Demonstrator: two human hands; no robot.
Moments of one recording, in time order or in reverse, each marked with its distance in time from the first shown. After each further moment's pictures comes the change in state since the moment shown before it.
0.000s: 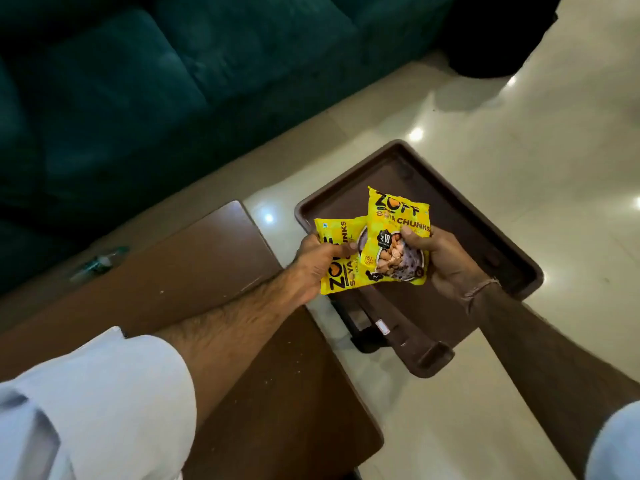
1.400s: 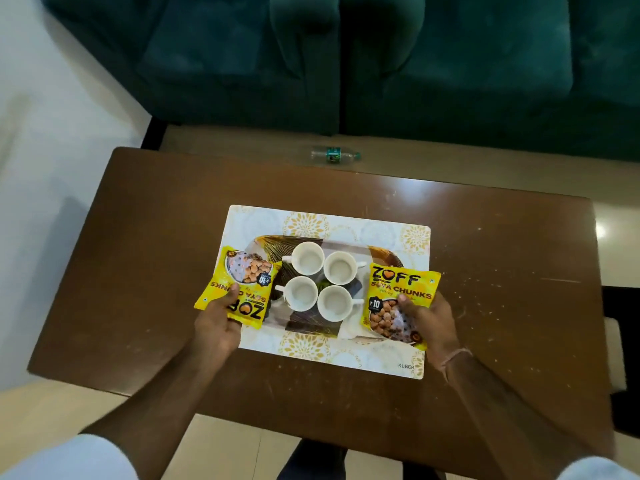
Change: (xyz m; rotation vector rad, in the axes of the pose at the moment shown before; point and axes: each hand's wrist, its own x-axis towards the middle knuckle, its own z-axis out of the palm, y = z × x) left_hand -0.381 -0.226 -0.561 -1.041 1.016 0.052; right_hand -0.146 0.306 0.423 -0.602 -0.215 0.067
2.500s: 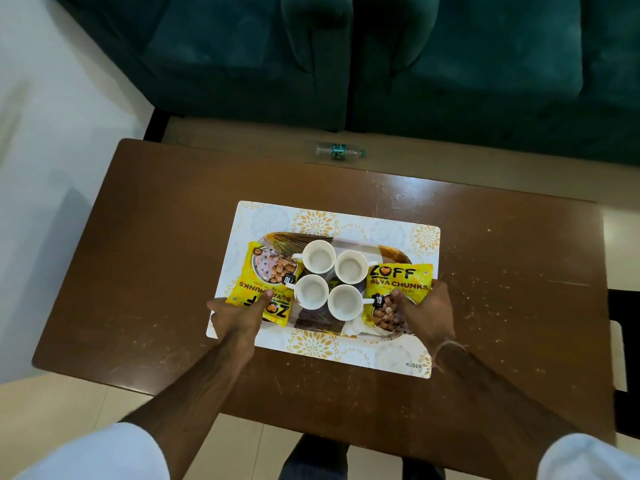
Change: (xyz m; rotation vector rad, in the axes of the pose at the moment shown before) left_hand 0.007 -0.028 -0.005 0.791 0.423 0.358; right_hand 0.000 -0.014 0.025 -0.566 0.152 -0.117
